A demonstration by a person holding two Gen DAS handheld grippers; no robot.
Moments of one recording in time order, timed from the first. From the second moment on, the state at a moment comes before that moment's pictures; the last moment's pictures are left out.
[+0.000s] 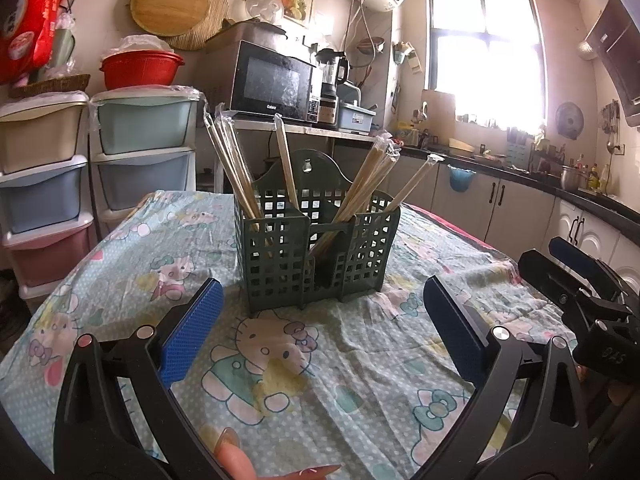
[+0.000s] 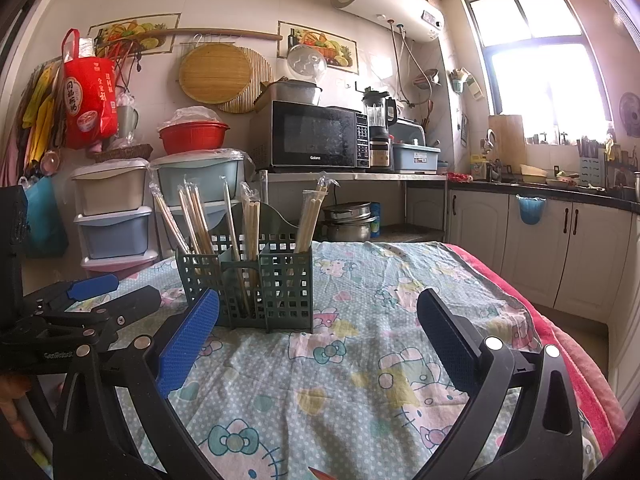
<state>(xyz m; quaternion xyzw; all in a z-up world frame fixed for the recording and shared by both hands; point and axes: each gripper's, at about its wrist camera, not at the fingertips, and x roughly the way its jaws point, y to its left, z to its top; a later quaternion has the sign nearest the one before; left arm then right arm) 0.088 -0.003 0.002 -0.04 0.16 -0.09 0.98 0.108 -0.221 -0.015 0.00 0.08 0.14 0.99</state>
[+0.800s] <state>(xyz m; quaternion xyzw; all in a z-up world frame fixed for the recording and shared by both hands) 0.113 0.012 0.003 -0.05 0.23 -0.02 0.97 0.122 -0.230 -0.011 0.01 0.11 0.11 0.99</state>
